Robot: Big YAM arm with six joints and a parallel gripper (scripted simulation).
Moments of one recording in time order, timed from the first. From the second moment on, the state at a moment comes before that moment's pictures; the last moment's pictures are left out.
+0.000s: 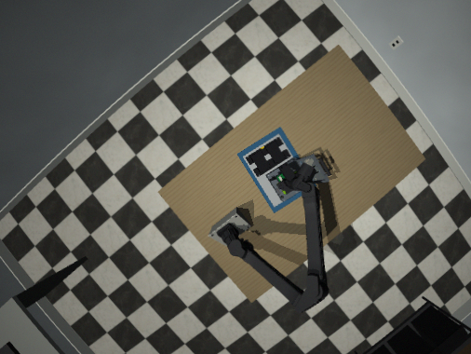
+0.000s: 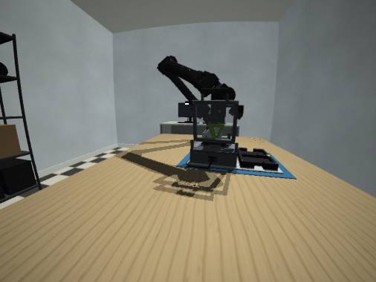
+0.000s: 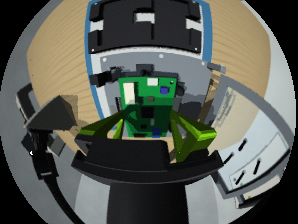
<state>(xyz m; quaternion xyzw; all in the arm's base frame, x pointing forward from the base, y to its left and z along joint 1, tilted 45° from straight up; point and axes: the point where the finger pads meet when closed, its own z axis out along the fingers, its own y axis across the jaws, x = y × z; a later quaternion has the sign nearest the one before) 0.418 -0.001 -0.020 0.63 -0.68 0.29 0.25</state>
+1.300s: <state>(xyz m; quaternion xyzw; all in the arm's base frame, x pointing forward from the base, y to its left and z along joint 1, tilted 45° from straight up) 0.418 -0.001 -0.020 0.63 -0.68 0.29 0.25</state>
